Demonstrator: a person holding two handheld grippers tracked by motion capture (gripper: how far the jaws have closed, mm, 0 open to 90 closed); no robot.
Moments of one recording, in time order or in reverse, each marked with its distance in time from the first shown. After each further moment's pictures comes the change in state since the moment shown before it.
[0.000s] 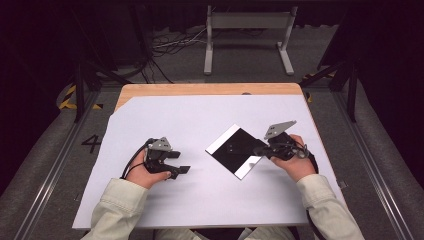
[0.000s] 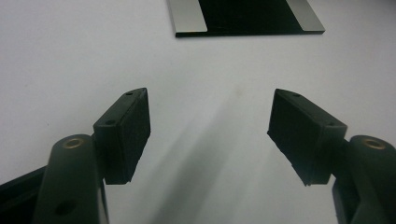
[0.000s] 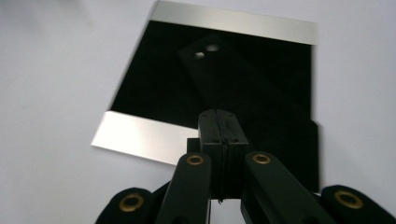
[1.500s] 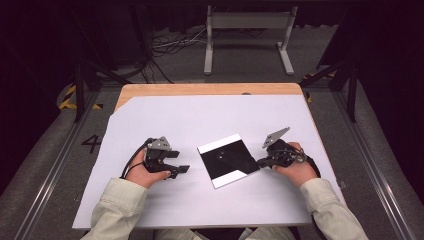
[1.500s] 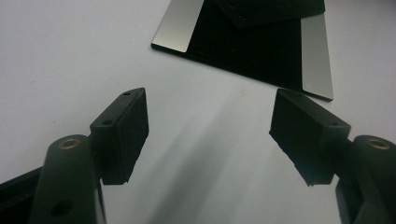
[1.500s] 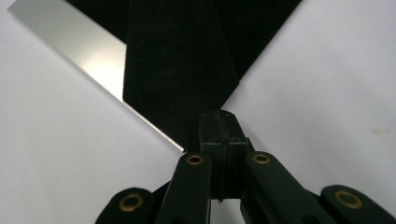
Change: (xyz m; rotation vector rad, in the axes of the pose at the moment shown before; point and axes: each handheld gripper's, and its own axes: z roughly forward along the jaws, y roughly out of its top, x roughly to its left) left arm 0.001 0.000 0.000 -0.003 0.007 -0.021; right arm 0.009 -0.021 0.018 0.182 0.079 0.005
